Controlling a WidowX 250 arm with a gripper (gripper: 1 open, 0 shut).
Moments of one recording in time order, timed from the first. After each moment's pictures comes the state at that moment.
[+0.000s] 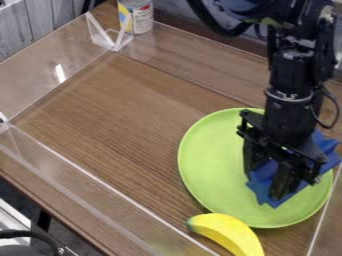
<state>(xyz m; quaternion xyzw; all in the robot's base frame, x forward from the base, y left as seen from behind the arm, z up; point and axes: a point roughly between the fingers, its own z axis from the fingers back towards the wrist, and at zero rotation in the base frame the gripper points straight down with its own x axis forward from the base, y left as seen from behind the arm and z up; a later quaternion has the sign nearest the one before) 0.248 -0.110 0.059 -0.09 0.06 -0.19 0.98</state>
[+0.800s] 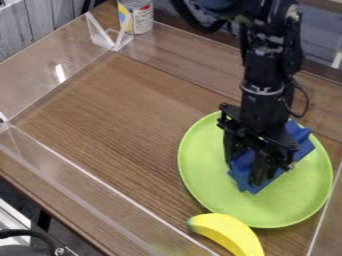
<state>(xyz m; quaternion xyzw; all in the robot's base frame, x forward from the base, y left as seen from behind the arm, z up) 0.257 -0.085 0.046 -0.08 0.06 -0.17 0.98</state>
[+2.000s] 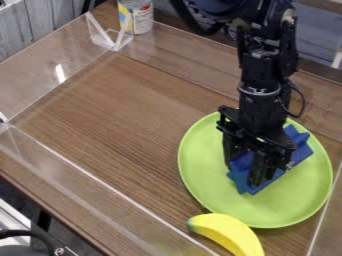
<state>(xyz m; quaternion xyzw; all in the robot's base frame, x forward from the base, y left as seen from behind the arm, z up) 0.258 -0.081 0.038 -0.08 0.06 -0.17 0.98</state>
